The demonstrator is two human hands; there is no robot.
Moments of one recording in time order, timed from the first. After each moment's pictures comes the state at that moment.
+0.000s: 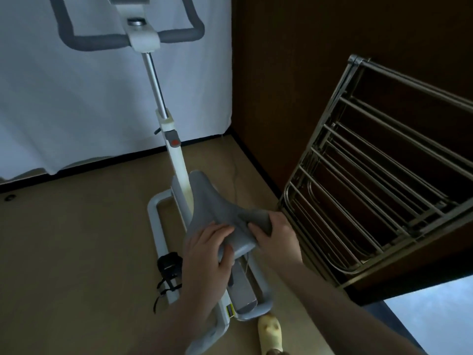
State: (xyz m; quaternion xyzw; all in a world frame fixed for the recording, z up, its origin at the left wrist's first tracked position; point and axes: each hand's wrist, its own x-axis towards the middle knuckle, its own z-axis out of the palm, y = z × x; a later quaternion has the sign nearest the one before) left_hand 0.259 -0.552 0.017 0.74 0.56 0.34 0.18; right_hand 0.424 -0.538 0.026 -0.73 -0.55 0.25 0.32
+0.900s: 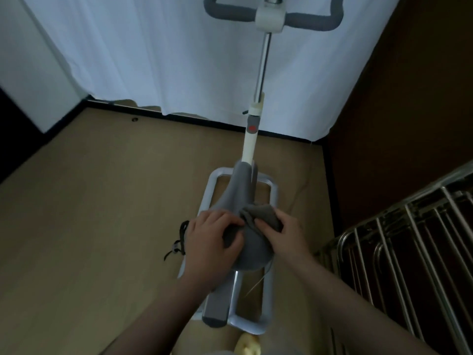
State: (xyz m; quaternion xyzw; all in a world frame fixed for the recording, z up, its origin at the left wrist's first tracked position) left_hand 0.308 -0.531 0.022 0.55 0.74 0.36 0.10; right_hand 0.452 -0.431 0.010 -0.46 -0.68 0.51 0.27
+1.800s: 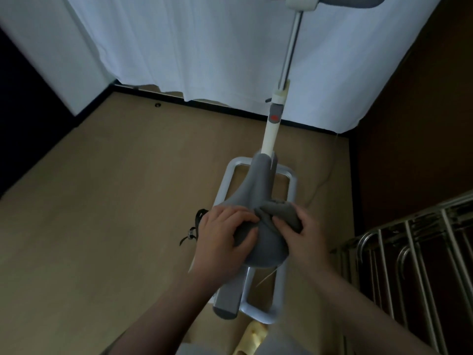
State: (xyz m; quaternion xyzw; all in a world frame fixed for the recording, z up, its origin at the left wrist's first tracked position) left_hand 0.304 -0.536 0.018 0.56 0.72 0.39 0.11; right_hand 0.455 -0.444 0.004 -0.46 -0.68 0.48 0.31
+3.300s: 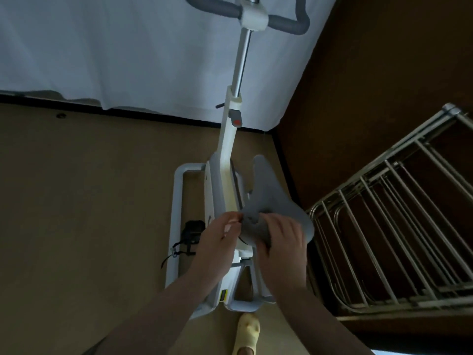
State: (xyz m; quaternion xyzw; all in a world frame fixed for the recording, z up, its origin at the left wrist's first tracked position) left_hand 0.191 -0.571 0.001 0.46 0.54 0.49 0.50; right_hand 0.336 -0.568 0.024 -0.59 -0.77 0.00 0.23
